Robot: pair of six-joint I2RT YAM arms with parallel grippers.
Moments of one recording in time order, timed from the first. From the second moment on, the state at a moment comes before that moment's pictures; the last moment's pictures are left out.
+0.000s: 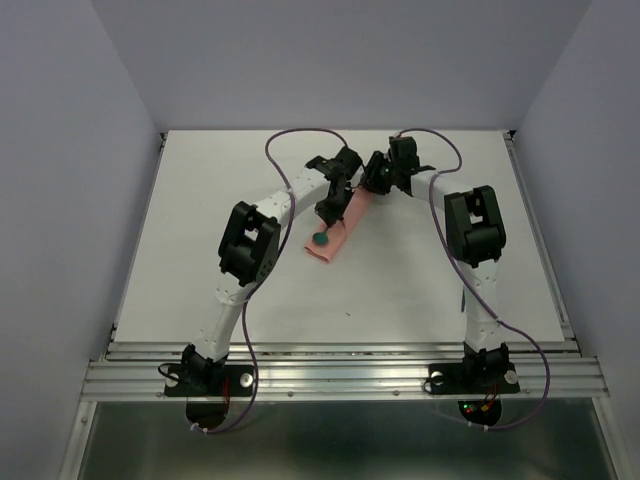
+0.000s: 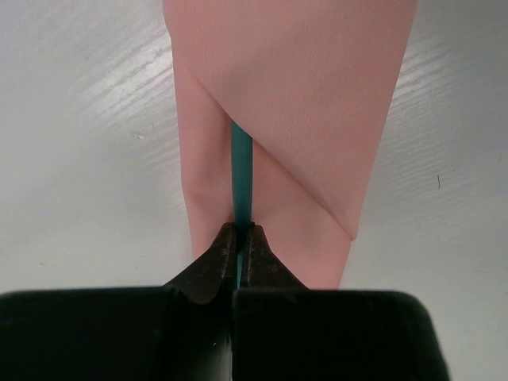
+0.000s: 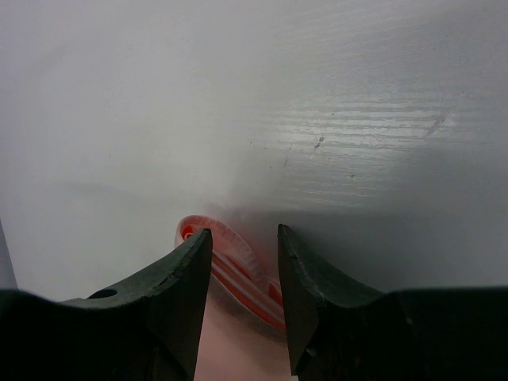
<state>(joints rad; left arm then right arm) -0.65 2.34 2.07 -0.97 -0.06 -0.13 0.27 2.33 1.74 -0.10 -0.33 0.68</state>
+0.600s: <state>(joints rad) -0.65 2.37 2.08 -0.92 -0.08 -0.04 0.28 2.32 1.71 -0.09 -0.35 0.67</state>
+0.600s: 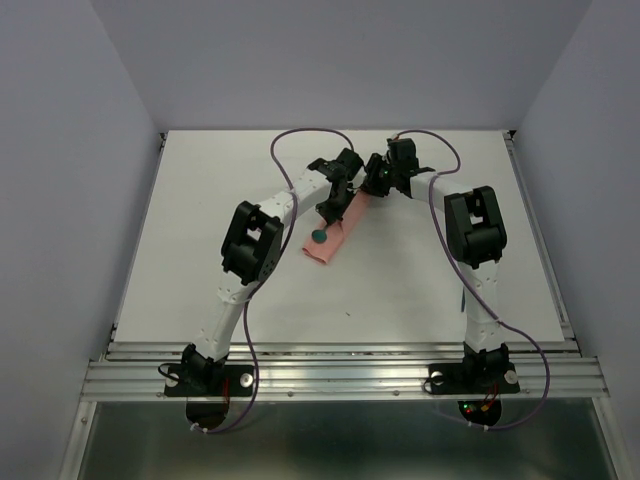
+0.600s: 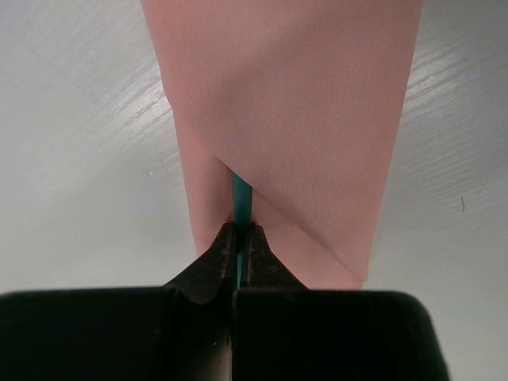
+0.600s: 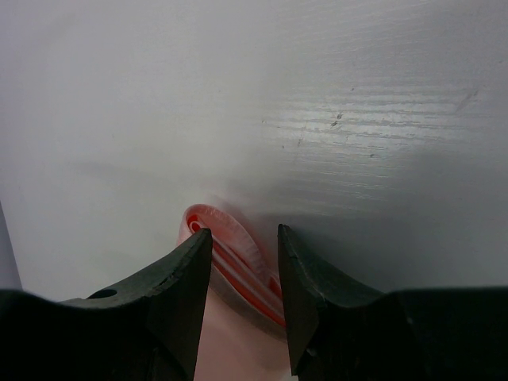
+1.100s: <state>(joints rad) -0.65 2.41 2.13 -0.91 -0.09 -0.01 0.28 2.32 1.70 -0.09 -0.35 0.67</state>
